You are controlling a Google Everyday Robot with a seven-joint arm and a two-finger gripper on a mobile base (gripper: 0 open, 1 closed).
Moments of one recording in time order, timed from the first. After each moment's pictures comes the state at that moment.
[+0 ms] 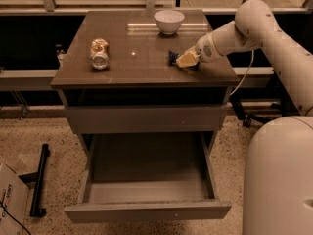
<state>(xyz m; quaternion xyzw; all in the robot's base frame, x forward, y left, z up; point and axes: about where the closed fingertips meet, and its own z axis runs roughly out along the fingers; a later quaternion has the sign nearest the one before) 0.767 -0.112 0.823 -0.40 0.81 0.23 0.35</state>
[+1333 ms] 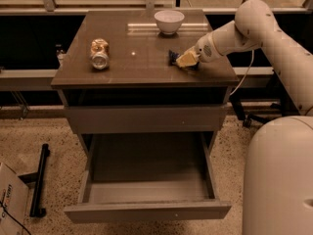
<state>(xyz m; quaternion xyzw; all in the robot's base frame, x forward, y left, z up) 0.767 -0.112 0.823 -0.40 0.81 0.23 0.35</state>
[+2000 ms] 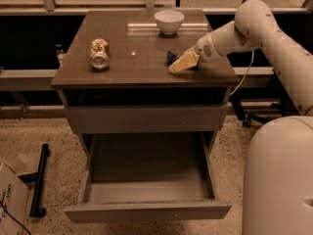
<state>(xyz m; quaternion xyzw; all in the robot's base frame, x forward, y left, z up) 0.767 -0.112 0.823 -0.40 0.81 0.23 0.35</state>
